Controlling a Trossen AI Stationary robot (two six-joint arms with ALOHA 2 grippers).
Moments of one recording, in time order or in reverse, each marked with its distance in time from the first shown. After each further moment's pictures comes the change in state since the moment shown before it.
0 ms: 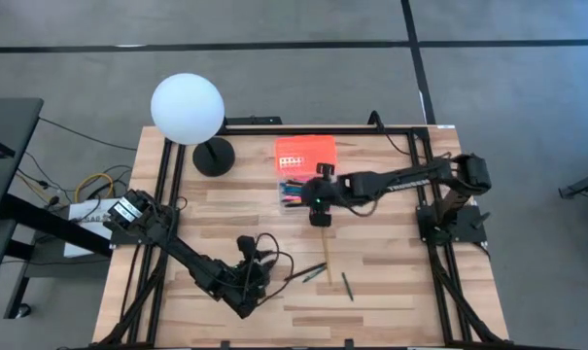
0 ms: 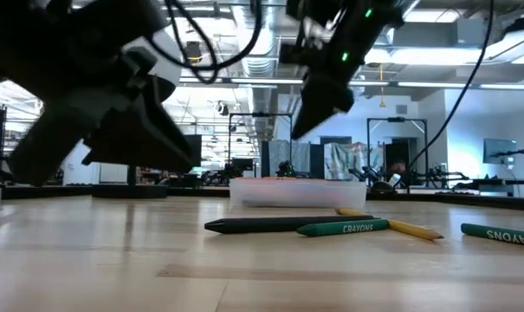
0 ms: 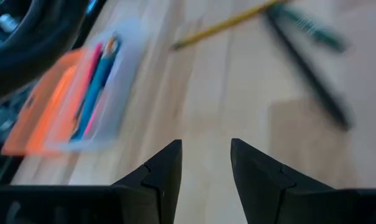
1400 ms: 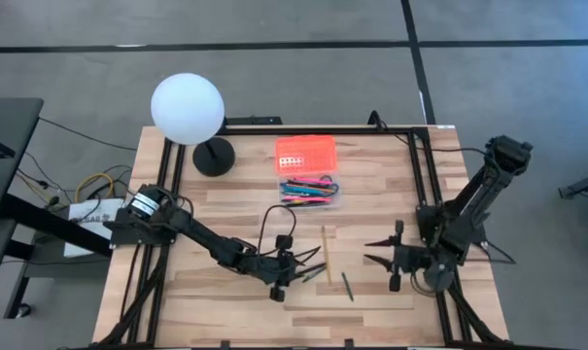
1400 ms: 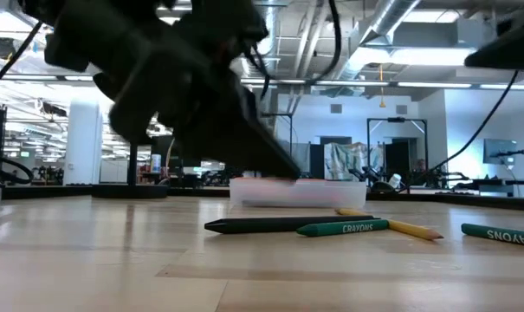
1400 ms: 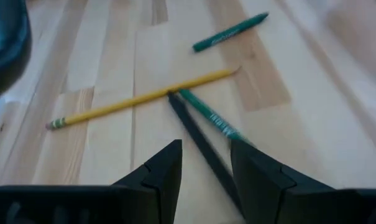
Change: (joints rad) left arm 0.232 0.070 0.002 0.548 0.622 0.344; right arm 0.990 -0.575 -0.809 0.596 0.724 0.404
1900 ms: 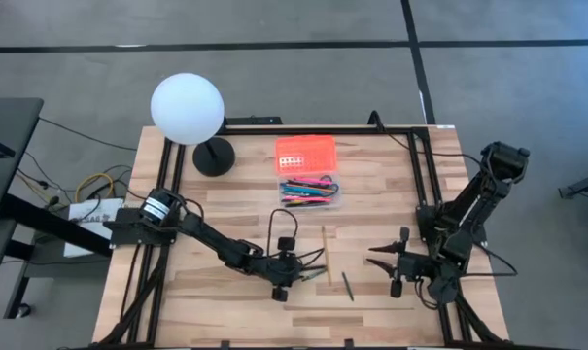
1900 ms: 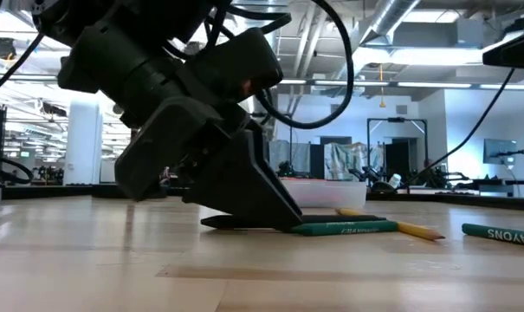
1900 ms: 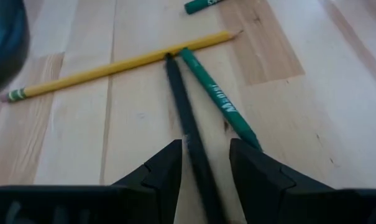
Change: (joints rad) left arm 0.025 0.097 0.053 -0.063 0.044 -0.065; right arm 0.094 0.121 0.002 0.075 0.155 0.029
